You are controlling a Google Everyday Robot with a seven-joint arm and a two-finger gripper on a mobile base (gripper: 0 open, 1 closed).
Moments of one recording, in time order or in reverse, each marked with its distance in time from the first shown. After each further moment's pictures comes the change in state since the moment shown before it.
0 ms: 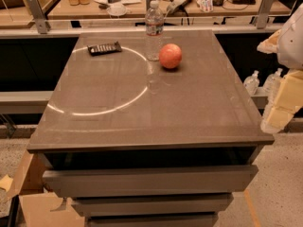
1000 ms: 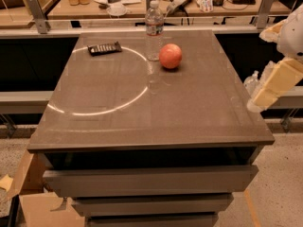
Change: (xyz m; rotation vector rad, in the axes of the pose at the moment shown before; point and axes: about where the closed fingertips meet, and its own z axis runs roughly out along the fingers) arm -0.006 -0.045 0.010 0.088 -0.171 0.101
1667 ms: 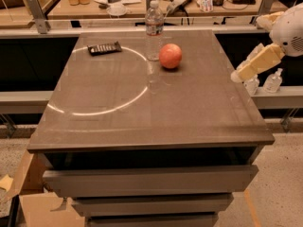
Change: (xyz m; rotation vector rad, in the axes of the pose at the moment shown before) arm -0.012 -0.088 0.038 0.123 -0.330 0.102
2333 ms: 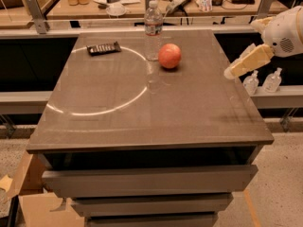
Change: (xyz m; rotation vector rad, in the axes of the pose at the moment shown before) arm 0.003 -0.018 0.030 -0.007 -0.047 0.060
